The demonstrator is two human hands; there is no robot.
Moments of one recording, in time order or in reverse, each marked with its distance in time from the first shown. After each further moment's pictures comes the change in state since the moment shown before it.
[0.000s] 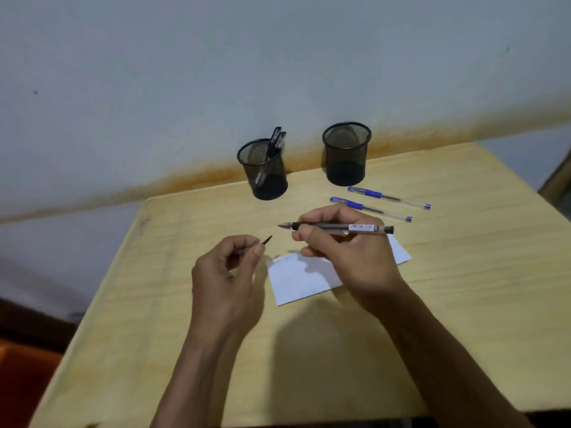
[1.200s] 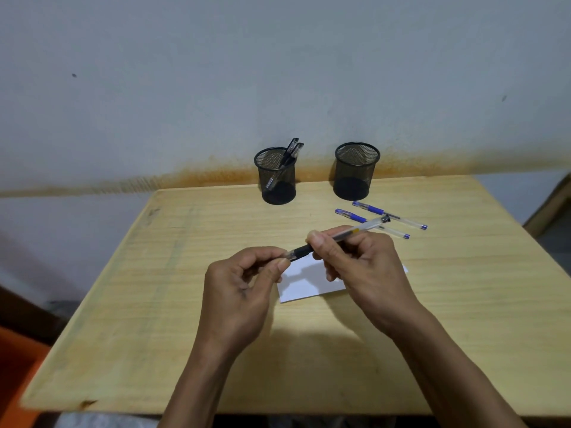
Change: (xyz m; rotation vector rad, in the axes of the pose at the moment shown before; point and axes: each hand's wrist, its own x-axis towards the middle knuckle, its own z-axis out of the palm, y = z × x) left_hand -0.034 0.018 -0.020 -0.213 -0.082 0.066; right_hand -0.031 -0.022 0.009 -0.257 -0.042 -0.064
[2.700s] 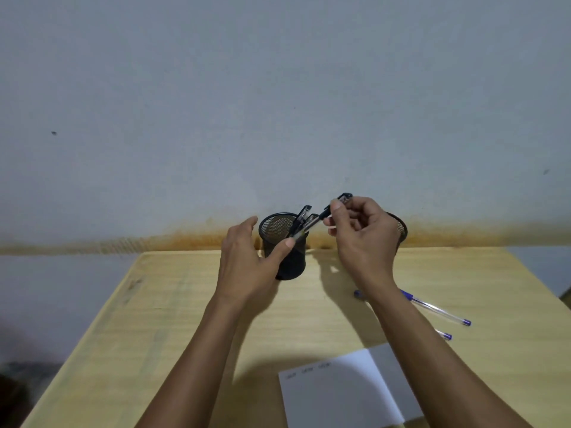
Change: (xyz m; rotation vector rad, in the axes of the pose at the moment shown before) left_hand 0.212 -0.058 0.026 0.427 0.045 -0.022; right_hand 0.213 0.016 0.022 0.061 0.476 -0.264
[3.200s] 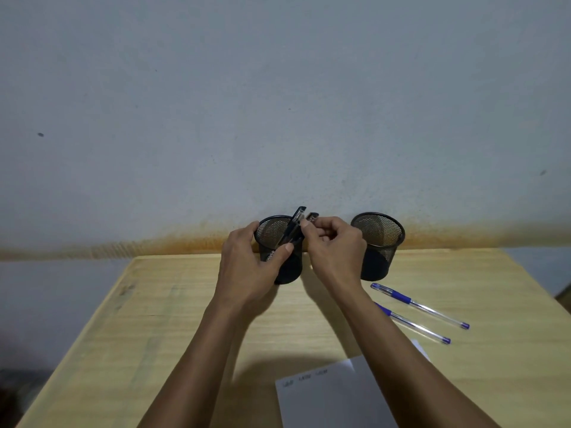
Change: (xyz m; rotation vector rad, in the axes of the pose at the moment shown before) left_hand 0.004 0.005 0.006 -0.019 0.000 0.056; right_hand -0.006 0.022 0.026 -0.205 -0.044 0.098
